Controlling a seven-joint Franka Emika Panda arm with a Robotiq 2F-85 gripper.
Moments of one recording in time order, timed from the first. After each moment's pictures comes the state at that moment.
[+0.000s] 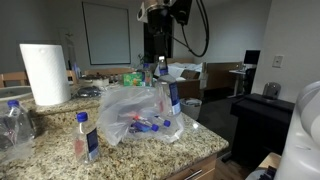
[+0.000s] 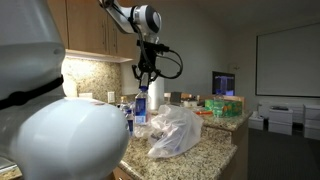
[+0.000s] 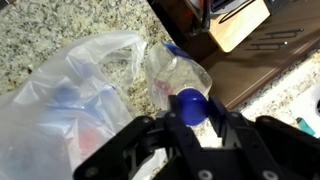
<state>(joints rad) 0.22 -0.33 0.11 -2.07 0.11 1.54 -0.51</state>
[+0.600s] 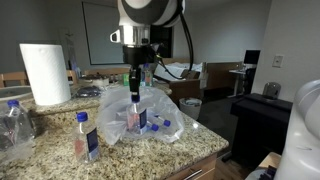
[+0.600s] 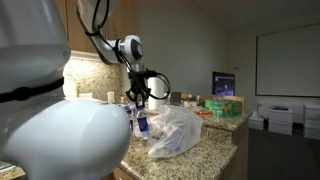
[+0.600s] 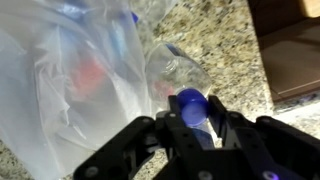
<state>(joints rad) 0.30 -0.28 0.23 -2.32 -0.02 2.15 -0.50</state>
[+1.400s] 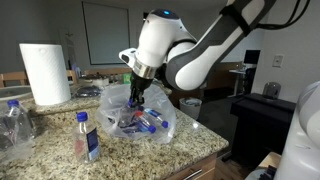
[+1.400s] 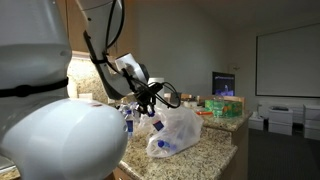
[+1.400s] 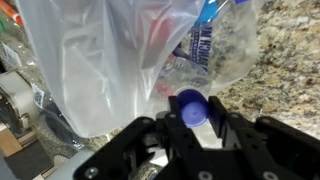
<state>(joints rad) 0.17 -0.25 0.25 -2.63 -0.65 2.91 -0.27</state>
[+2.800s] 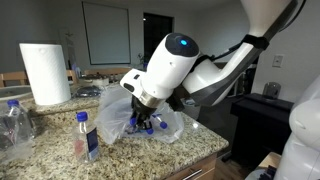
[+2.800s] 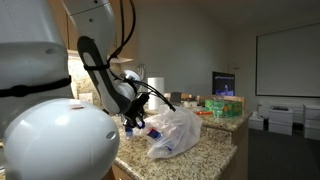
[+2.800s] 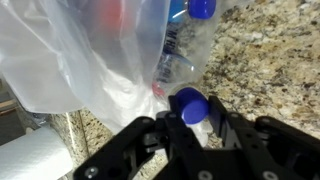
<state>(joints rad) -0.04 -0.28 0.53 -2.71 -1.35 2.99 0.33</state>
